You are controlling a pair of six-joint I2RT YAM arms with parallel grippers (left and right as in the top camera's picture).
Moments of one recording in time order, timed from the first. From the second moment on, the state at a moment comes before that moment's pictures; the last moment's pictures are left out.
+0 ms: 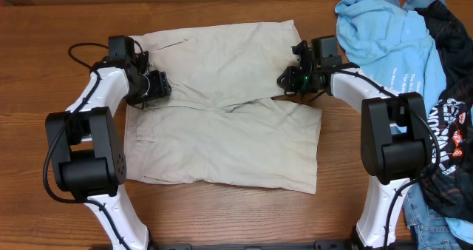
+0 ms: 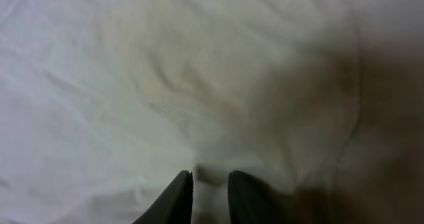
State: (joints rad) left arm 0.09 2.08 1.41 -0.63 0.24 -0.13; right arm 0.15 2.15 1.38 -0.30 -0.44 0.23
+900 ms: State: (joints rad) left arm 0.07 2.07 1.42 -0.69 0.17 -0.11; right arm 0.04 2.14 1.44 -0.45 -0.33 0.28
